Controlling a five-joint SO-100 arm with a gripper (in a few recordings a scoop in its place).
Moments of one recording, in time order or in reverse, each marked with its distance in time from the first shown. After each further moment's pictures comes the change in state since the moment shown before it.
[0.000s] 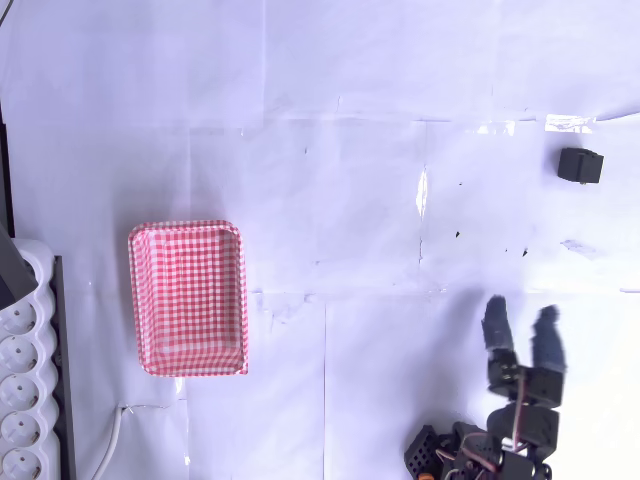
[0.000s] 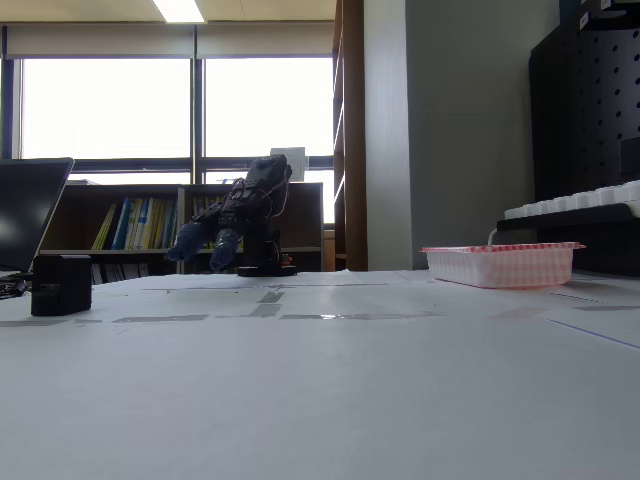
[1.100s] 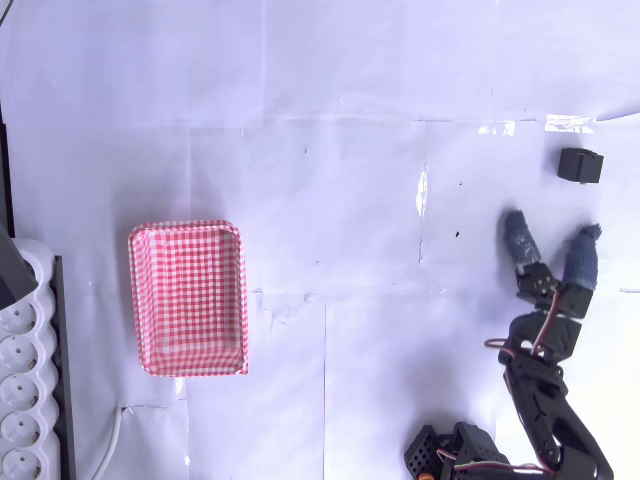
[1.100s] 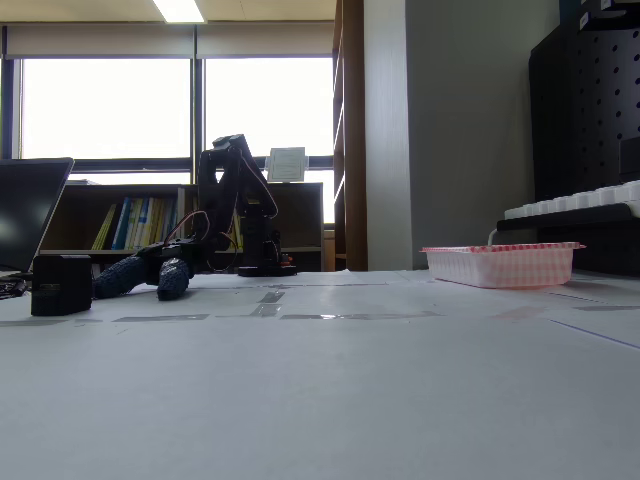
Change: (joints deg) arm -2.4 67.9 53.9 -28.5 -9.0
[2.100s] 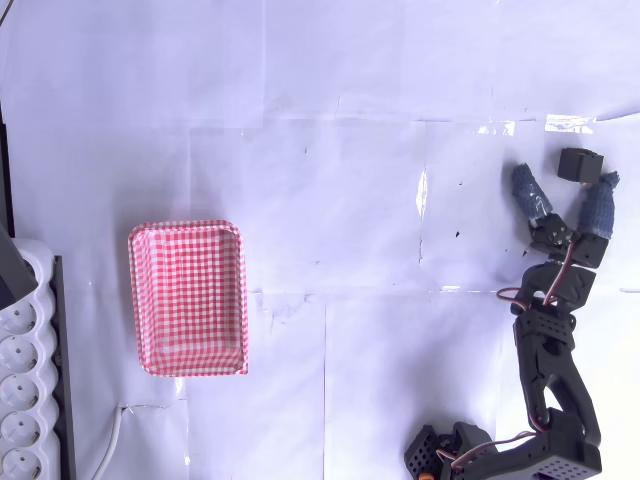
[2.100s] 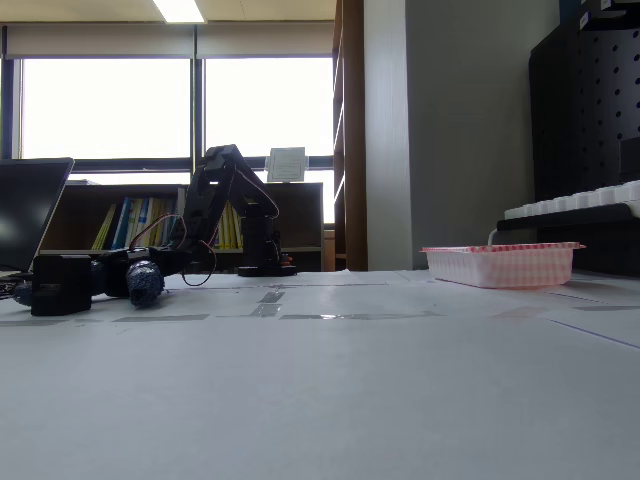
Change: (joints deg) arm -1.1 14.9 30.9 10.4 -1.6
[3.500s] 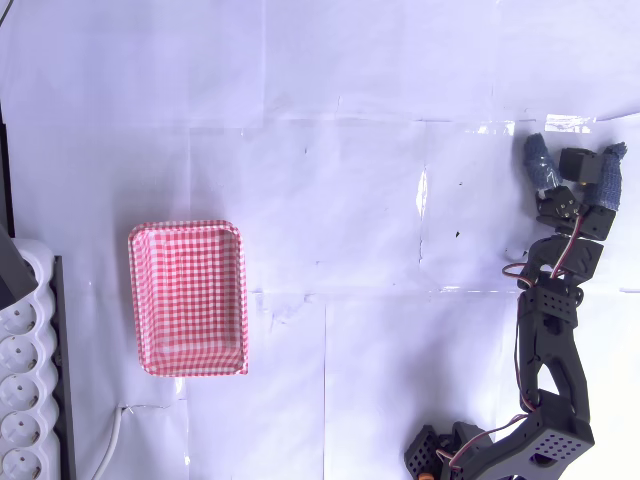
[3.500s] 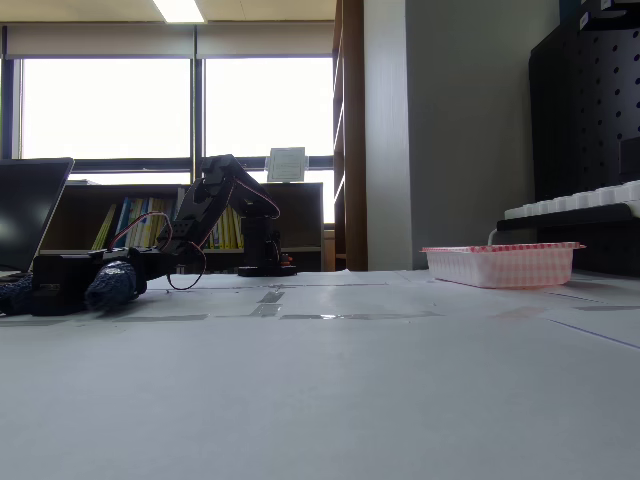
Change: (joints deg) arm -1.1 7.7 17.6 10.3 -4.0
